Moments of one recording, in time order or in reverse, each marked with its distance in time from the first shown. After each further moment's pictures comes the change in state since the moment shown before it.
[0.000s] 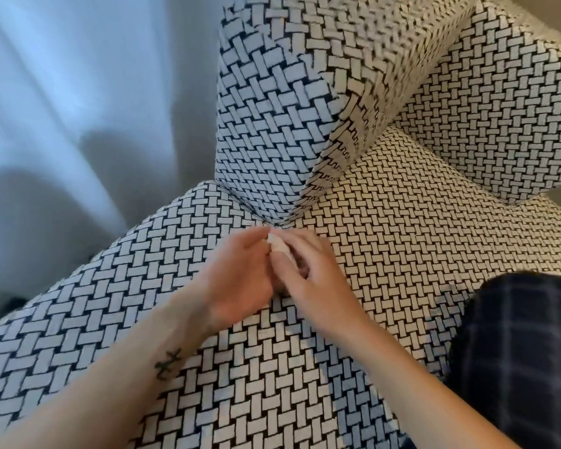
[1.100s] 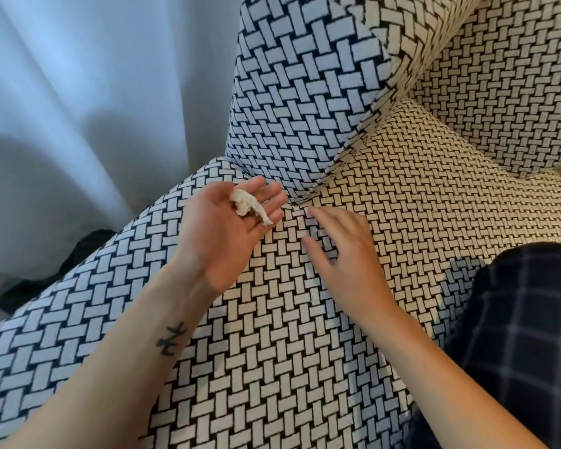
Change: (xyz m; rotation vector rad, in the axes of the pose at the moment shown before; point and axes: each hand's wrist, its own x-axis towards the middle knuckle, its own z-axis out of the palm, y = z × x) left_hand -0.031 0.037 -0.006 -0.179 0.322 0.318; right_hand -0.001 0.016 0.013 -0.376 0.232 -0.098
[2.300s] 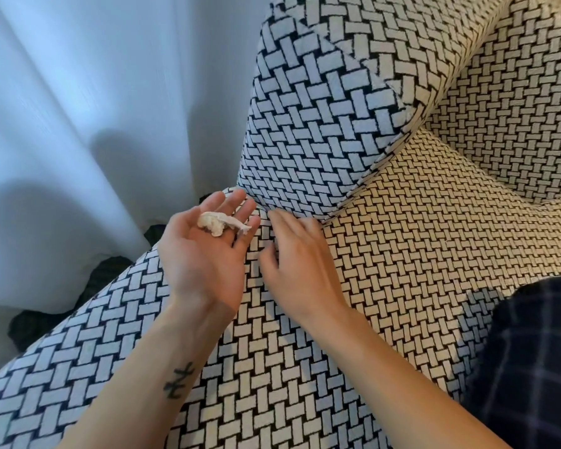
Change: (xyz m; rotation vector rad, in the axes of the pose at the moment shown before) left_hand -0.001 0.011 -0.001 -0.245 0.149 0.303; right_hand 0.046 -0.066 0.034 -0.147 -0.099 -0.028
